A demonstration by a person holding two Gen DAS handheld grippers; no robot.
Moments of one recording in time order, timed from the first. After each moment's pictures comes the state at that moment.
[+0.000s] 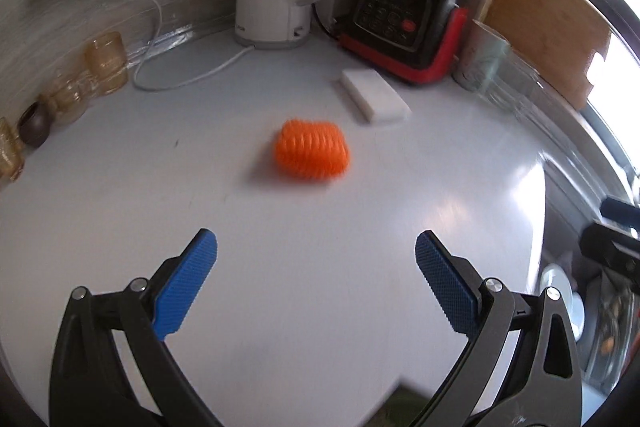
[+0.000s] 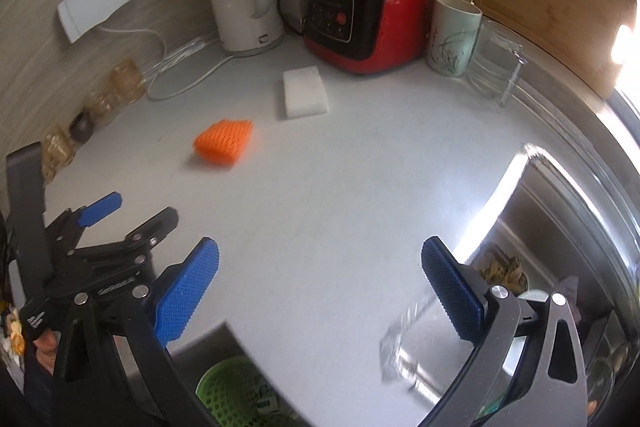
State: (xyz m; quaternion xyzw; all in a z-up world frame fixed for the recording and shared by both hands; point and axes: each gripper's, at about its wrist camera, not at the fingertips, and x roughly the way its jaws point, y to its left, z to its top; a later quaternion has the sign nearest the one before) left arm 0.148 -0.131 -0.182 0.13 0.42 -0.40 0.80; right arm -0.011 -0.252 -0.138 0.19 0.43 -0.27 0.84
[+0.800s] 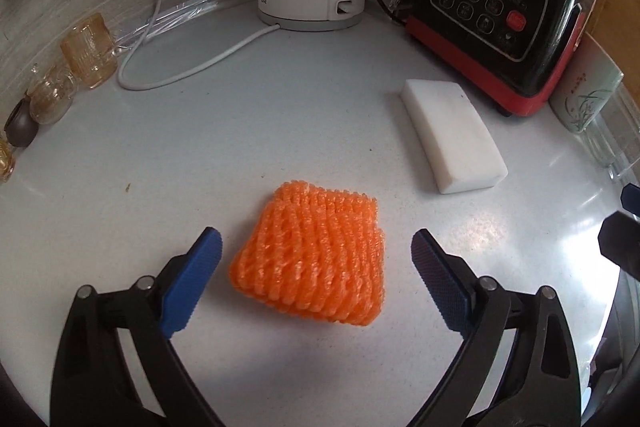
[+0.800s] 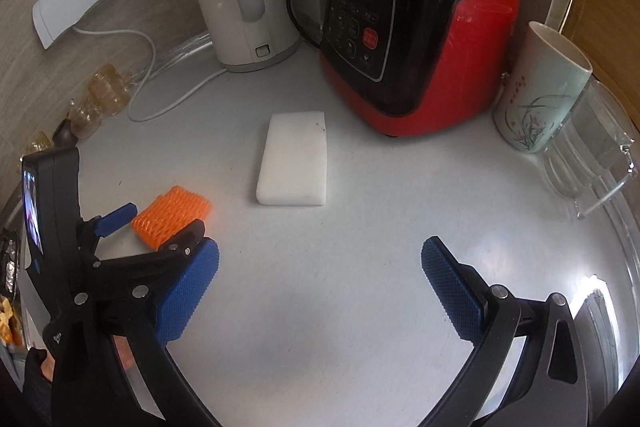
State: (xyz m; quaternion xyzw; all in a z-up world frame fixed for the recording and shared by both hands) left arm 0.218 -0.238 -0.237 0.14 0.47 -0.28 0.82; right arm 0.097 -0.372 -0.183 0.17 0.45 -0.18 0.86
